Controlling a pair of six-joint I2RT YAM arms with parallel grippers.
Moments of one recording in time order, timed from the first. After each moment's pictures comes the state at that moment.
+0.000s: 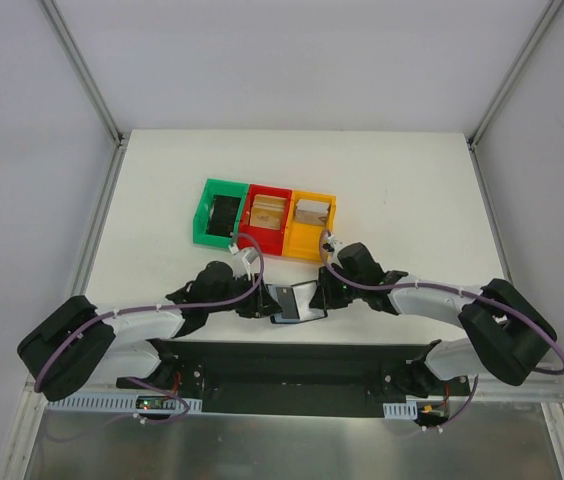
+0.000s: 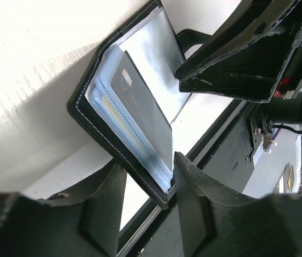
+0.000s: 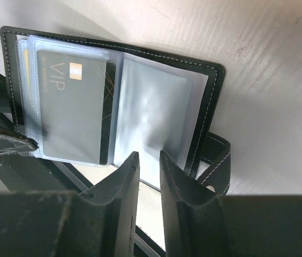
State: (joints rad) left arm -0.77 1.20 0.24 0.41 0.36 -0.82; right arm 0.76 1.38 0.51 0.01 -0.29 0.57
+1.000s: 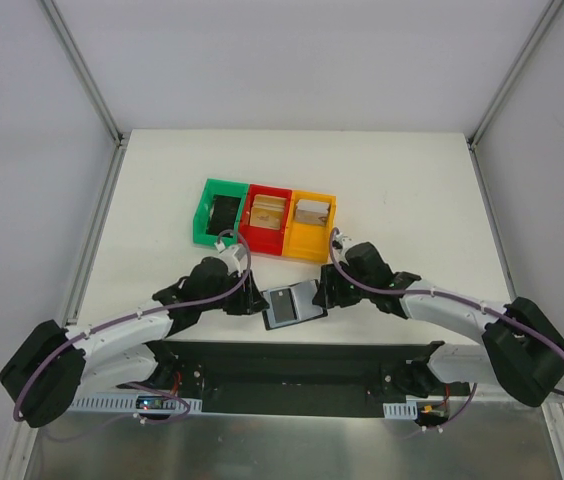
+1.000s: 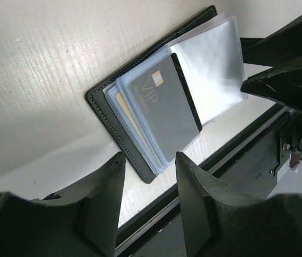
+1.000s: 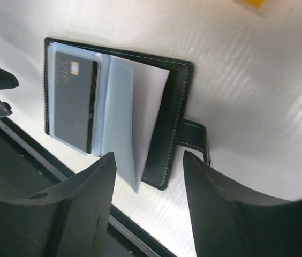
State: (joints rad) left arm -0.74 0.99 0.31 0.00 0.23 -0.77; right arm 0.75 1.25 0.50 -0.08 -0.22 0.54
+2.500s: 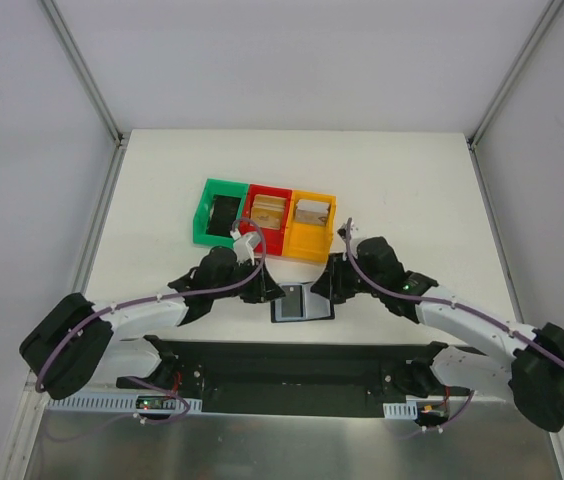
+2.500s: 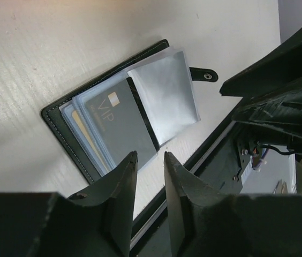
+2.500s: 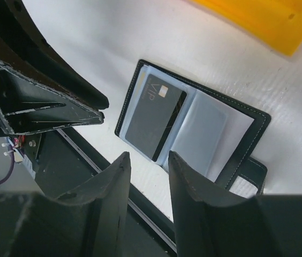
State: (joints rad) left arm -0.74 1.17 0.38 0.26 0.34 -0.79; right arm 0.74 1.04 0.54 -0.12 -0.23 0.58
